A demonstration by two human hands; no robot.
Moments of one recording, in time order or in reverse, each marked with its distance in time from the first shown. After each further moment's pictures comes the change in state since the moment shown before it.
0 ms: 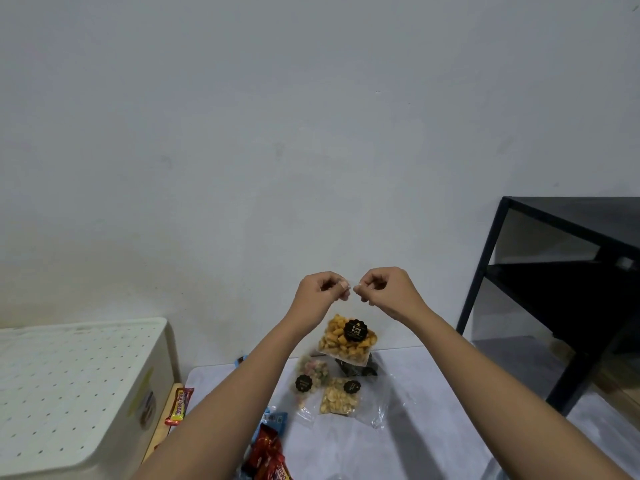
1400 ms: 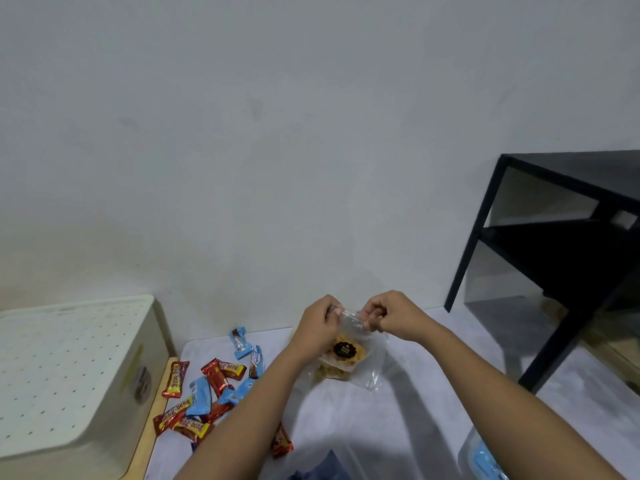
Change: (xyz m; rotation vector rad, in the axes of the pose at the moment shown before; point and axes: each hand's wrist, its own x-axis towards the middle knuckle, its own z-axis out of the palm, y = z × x) left_hand -0.042 -0.081 0.039 0.315 -0.031 -0.117; right_hand -0.040 0.065 0.016 -0.014 -0.346 0.208
